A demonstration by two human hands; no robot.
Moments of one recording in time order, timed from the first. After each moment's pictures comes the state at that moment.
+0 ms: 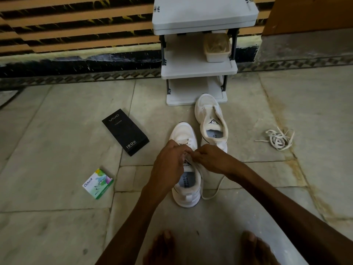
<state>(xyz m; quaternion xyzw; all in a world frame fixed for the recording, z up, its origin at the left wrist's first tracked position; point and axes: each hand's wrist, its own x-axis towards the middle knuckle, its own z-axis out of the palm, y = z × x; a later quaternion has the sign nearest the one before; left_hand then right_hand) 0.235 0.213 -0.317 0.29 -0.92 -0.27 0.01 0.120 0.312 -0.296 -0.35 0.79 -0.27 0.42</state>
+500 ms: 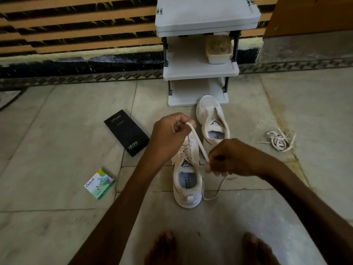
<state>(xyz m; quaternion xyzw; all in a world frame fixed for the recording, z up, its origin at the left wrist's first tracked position) 0.215 0.193 -0.235 0.27 -0.80 -0.51 0.16 0.101 0.348 -0.239 -0.45 0.76 -0.19 0.42</state>
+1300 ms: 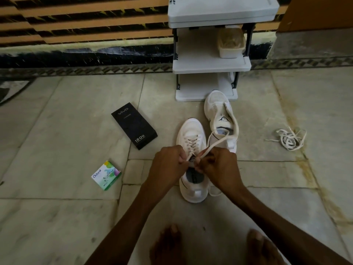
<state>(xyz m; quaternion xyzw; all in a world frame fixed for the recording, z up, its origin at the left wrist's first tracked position) 0.261 0.202 -0.301 0.36 -0.89 -0.29 -0.02 0.165 0.323 -0.318 -0.26 0.84 -0.41 0.24</state>
